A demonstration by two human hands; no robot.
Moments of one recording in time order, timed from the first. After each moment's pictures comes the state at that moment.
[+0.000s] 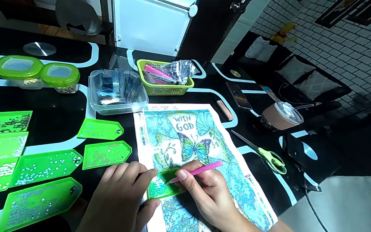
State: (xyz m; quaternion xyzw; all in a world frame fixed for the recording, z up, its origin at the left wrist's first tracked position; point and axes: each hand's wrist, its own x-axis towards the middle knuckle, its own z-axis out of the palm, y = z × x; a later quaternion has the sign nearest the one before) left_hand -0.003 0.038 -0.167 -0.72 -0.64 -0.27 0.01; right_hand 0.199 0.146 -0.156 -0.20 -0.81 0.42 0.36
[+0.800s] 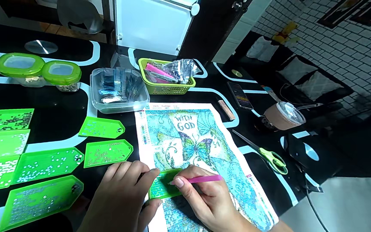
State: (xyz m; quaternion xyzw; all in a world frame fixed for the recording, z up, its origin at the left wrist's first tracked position) left_hand -0.002 0.038 -0.167 -0.72 -0.64 -0.27 0.02; right_hand 0.198 0.143 -0.155 -0.17 -0.86 0.32 0.35
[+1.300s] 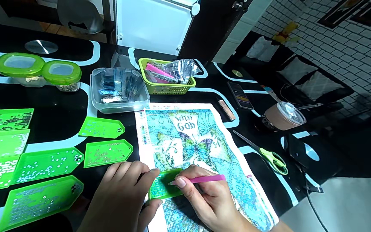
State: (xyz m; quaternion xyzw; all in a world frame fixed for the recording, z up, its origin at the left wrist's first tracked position) left_hand -0.002 0.038 -0.166 -0.72 -0.64 -0.27 0.02; right_hand 0.199 0.143 -0.154 -0.17 -0.86 0.33 0.36
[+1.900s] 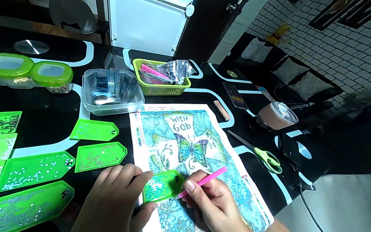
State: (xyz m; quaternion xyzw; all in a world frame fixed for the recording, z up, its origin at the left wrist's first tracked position) left_hand -0.004 0.036 -0.159 -0.72 -0.64 -0.26 -0.06; right_hand 0.222 0.137 -0.164 -0.21 -0.76 0.50 0.36
